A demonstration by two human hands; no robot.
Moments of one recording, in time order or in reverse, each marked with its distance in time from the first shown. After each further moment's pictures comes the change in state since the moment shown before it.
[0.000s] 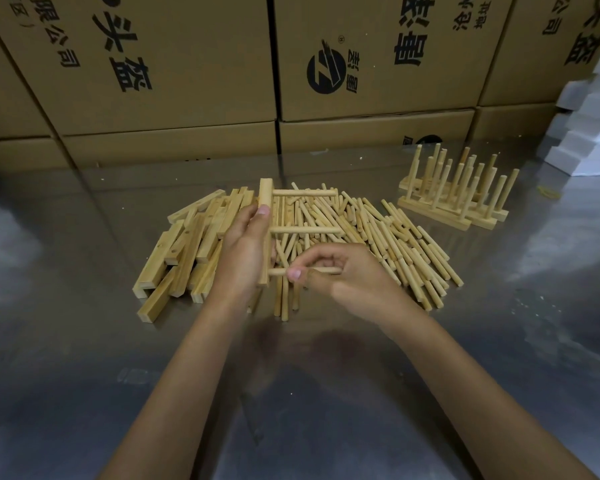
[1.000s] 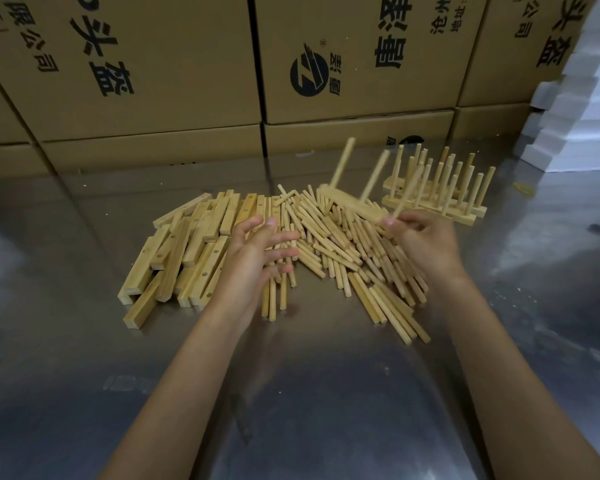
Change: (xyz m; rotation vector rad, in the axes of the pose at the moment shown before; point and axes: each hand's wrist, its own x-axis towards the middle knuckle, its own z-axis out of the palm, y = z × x) left_hand -0.003 -0.008 0.014 -0.277 -0.188 -0.099; right_hand 0.011 0.051 -0.094 -0.034 0.715 0.249
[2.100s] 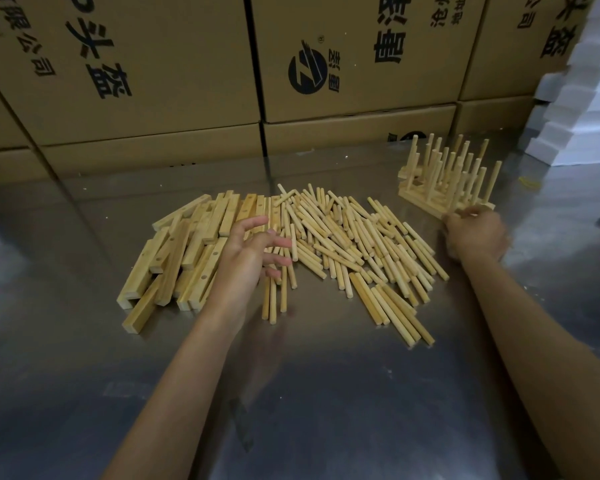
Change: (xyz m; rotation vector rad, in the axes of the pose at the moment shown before) left_hand 0.003 0.001 -0.005 0.189 0.033 0.058; right_hand 0.083 0.059 -0.048 -0.411 0.331 0.178
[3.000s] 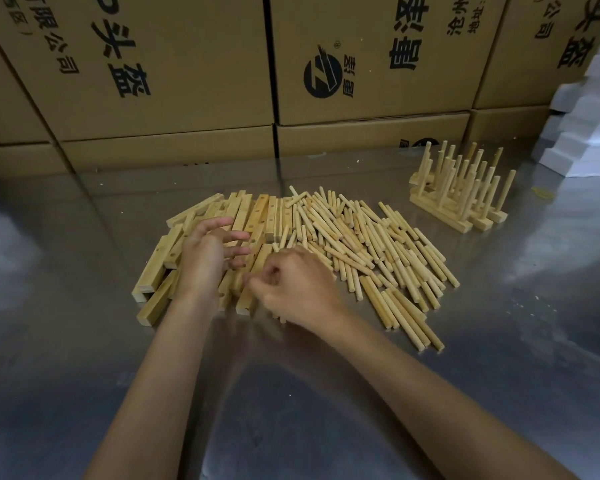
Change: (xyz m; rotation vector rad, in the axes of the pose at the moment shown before) left_hand 0.016 0.008 -0.047 -0.034 0.323 -0.075; right_hand -0.231 -0.108 0.061 -0.069 -0.588 -0.886
